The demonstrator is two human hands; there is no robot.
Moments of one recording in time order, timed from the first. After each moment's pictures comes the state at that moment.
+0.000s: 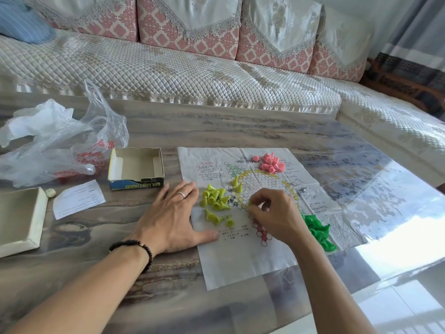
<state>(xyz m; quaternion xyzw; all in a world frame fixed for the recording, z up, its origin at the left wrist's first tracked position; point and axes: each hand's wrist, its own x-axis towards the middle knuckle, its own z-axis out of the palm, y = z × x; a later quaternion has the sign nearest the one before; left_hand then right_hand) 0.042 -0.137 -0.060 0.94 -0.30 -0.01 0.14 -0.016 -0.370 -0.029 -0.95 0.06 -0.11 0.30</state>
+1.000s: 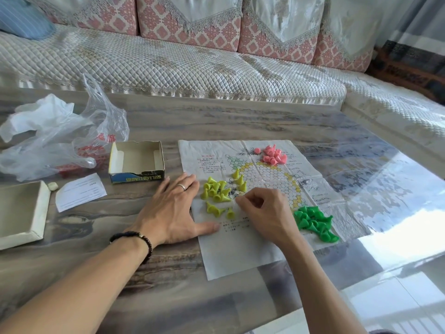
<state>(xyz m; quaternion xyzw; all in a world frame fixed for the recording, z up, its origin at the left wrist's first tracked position) 0.041 -0.137 -0.059 0.94 -0.31 -0.01 0.14 -0.026 -0.345 -0.035 -0.92 0.10 -0.13 0.35</state>
